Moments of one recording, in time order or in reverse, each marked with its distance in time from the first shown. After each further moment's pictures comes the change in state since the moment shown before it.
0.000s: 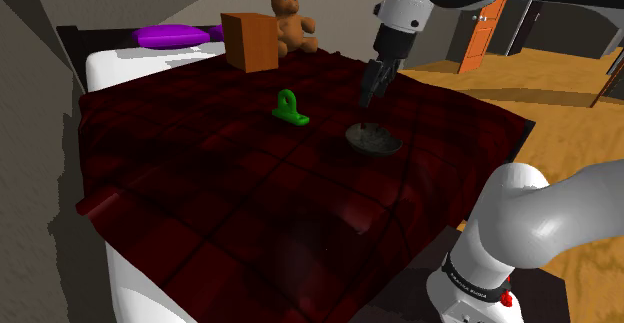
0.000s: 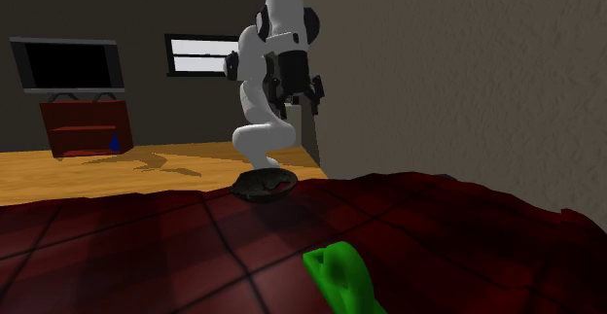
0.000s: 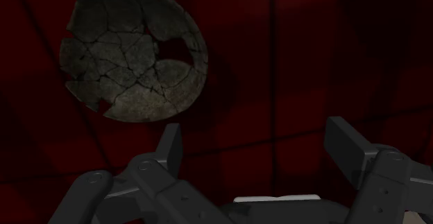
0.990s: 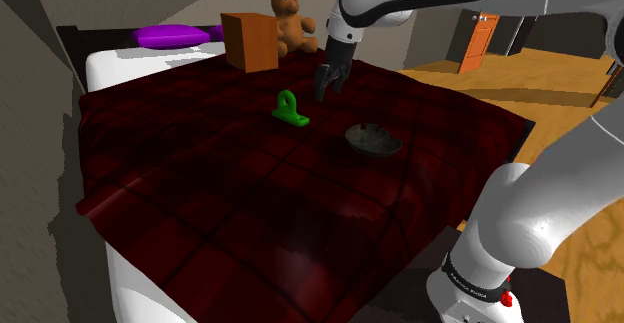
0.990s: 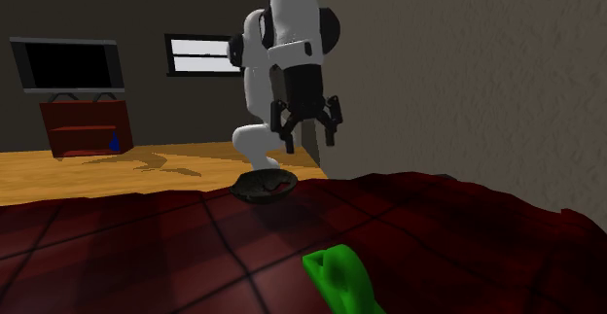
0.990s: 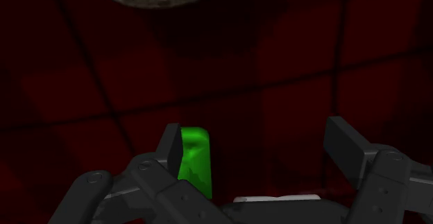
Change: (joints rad) arm -0.008 0.472 -0.072 0.232 -0.005 0.248 -0.070
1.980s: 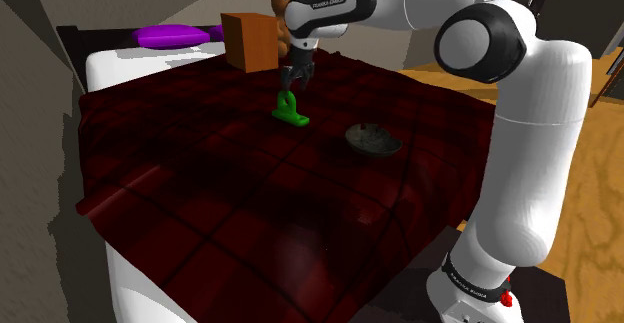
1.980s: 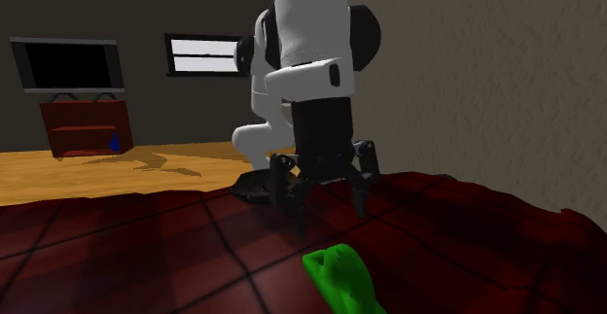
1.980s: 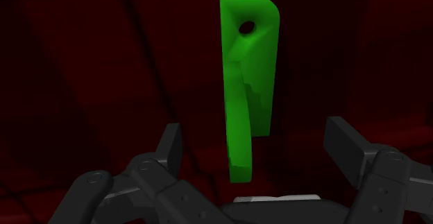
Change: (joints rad) arm -0.042 0.597 -0.054 0.563 0.089 0.037 -0.091
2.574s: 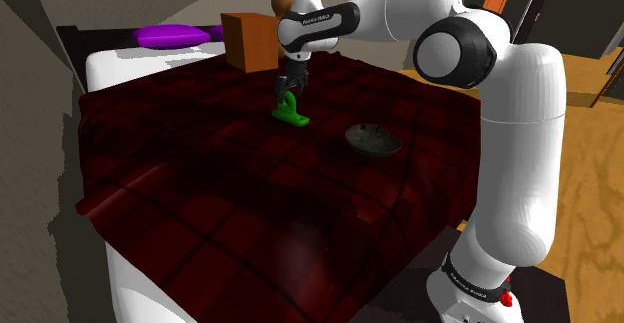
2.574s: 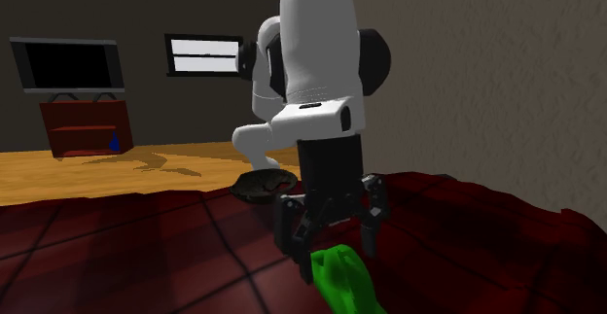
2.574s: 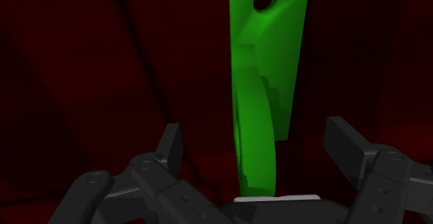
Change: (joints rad) arm -0.009 0.108 0.004 0.053 0.019 0.055 -0.009
